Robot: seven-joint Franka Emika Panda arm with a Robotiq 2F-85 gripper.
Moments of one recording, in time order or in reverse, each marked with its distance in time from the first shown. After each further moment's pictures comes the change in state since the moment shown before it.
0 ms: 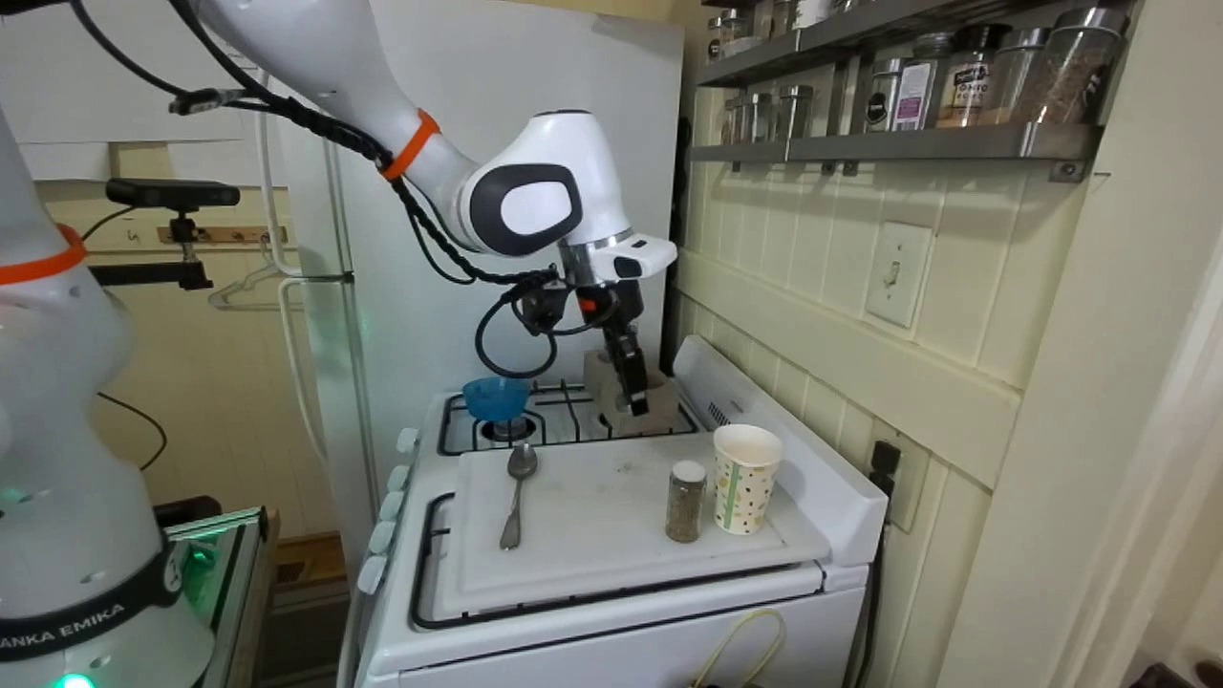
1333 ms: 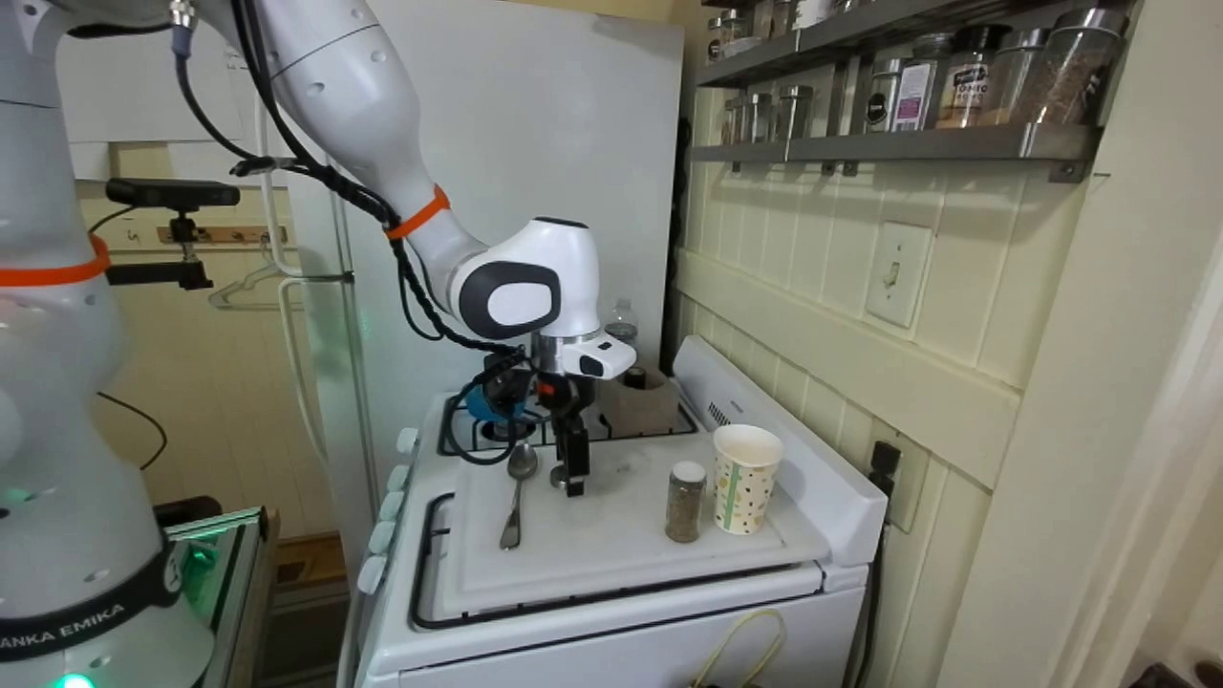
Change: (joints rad) arm 0.042 0.170 0.043 -0.098 0.066 0.028 -0.044
